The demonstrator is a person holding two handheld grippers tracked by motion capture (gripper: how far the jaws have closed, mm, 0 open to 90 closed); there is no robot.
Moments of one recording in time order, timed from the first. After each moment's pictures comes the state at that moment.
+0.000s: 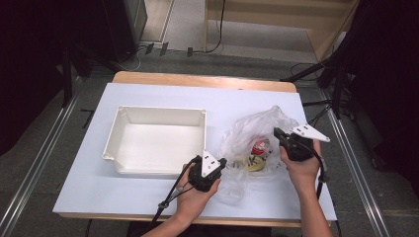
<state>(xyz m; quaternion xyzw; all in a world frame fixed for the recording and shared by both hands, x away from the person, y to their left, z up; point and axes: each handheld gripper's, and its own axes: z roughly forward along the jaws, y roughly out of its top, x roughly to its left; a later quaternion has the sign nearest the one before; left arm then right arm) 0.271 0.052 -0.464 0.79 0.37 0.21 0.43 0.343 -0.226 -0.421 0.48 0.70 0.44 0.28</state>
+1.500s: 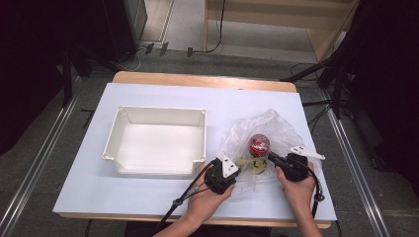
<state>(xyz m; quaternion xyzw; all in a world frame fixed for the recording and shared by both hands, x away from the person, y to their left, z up) 0.274 0.015 -0.478 0.84 0.34 0.18 0.39 0.310 -0.234 -0.486 0.55 0.70 0.43 0.15</state>
